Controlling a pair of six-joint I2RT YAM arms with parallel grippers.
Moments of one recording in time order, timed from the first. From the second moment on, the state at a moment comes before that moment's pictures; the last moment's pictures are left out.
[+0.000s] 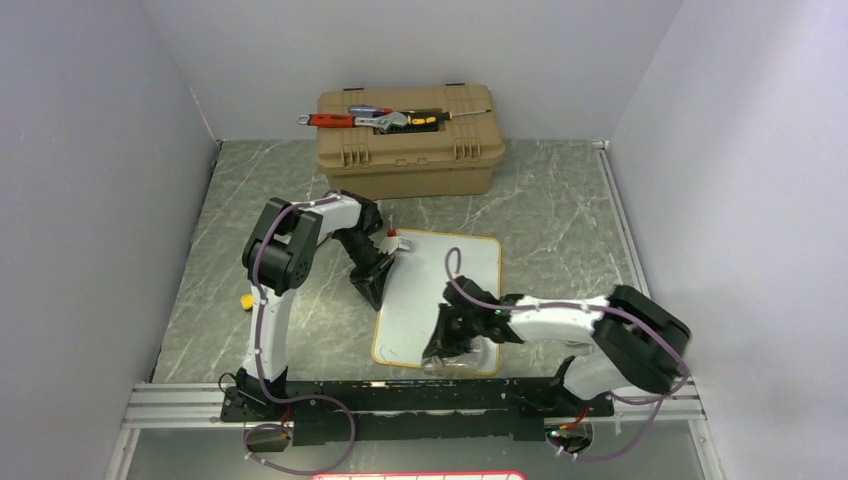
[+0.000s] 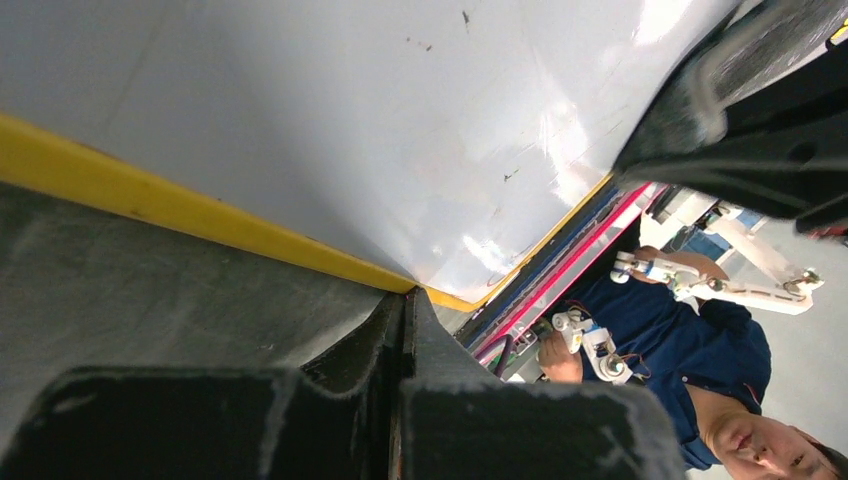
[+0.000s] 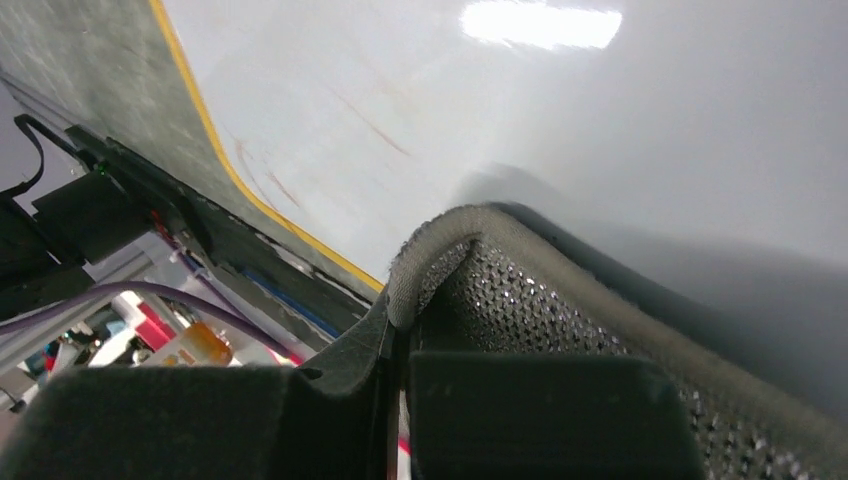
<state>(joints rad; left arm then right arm) -0.44 2.20 1.45 -1.14 0.67 0.27 0.96 1.36 0.45 -0.07 -0.25 1.16</state>
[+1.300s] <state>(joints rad) -0.53 1.78 1.45 -1.03 0.20 0.42 0.67 1.10 0.45 -0.42 -0.05 1.00</state>
